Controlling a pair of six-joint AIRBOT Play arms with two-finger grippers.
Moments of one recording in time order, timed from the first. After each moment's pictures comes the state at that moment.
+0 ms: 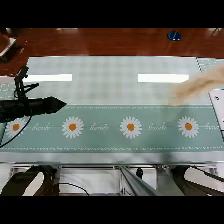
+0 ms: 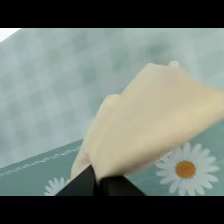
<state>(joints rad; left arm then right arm) 0.07 -0.79 0.69 0.83 -1.06 -1.27 -0.60 -1.29 1.87 -1.11 1.78 1.67</state>
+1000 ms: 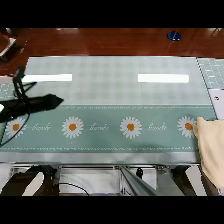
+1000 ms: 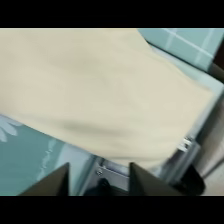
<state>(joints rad) 0.09 -0.82 0.71 0.83 -0.91 -1.26 -0.99 -0.83 1.12 -1.63 1.71 1.73</state>
